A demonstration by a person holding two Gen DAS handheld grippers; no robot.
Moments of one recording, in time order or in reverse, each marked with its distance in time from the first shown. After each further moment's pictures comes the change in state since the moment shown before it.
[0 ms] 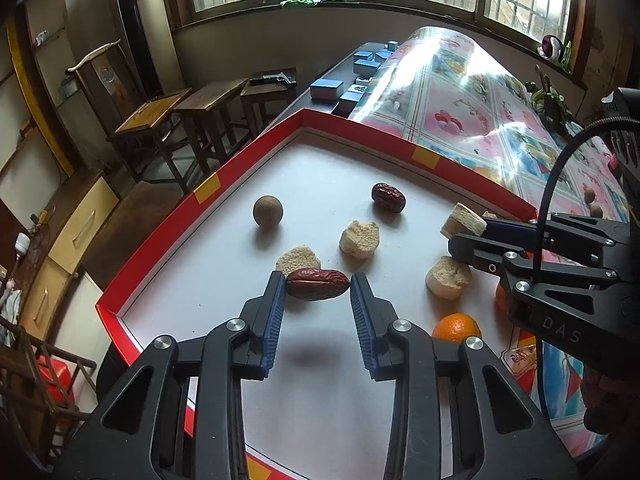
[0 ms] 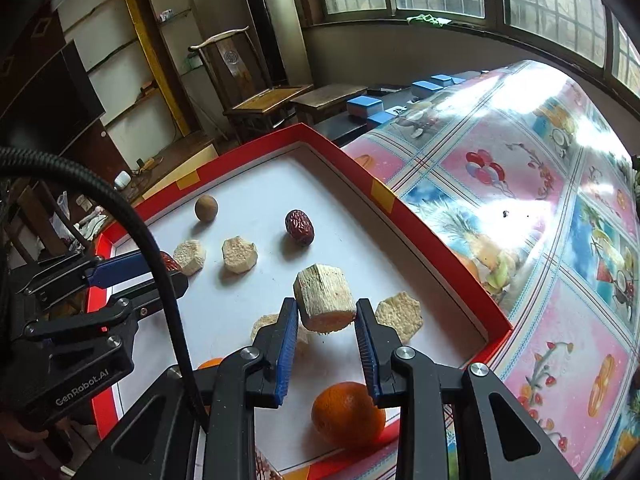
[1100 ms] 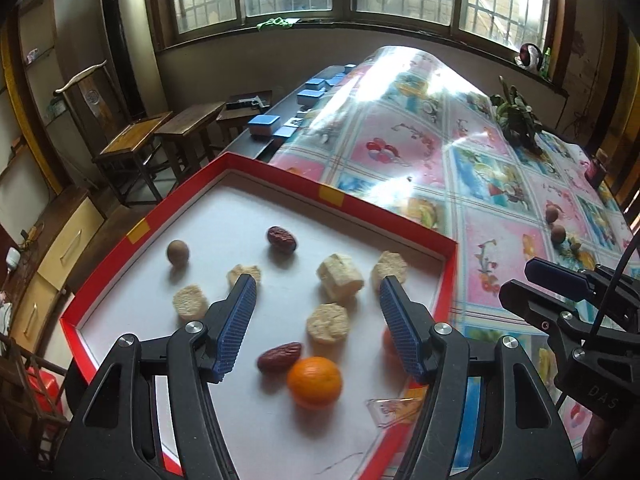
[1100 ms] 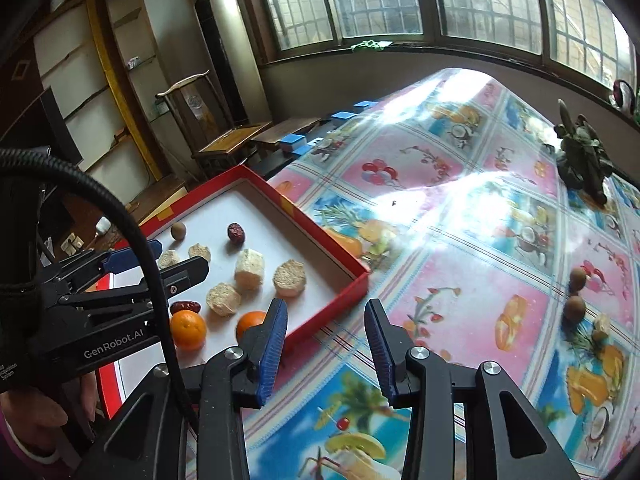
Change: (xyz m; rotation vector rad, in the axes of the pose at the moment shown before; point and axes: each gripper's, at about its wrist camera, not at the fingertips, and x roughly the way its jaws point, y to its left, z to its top) left arm -0.021 -0.086 0.023 0.029 -0.074 -0.053; right arm -0.094 -0.056 -0.050 0.133 -0.126 -0.094
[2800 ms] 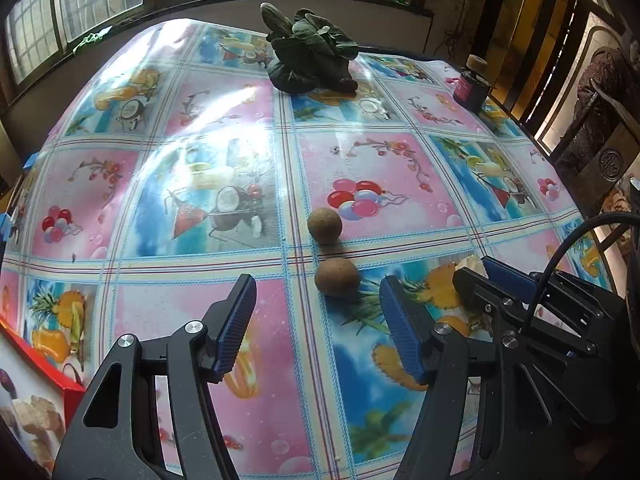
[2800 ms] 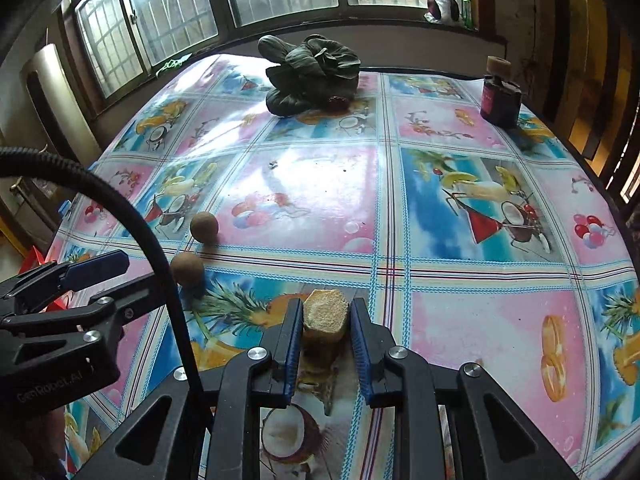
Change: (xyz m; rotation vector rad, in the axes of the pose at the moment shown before) left arm 0.089 -0.266 0.049 0.318 0.129 -0.364; right arm -0.052 -0.239 -0.060 0.390 0.008 -0.398
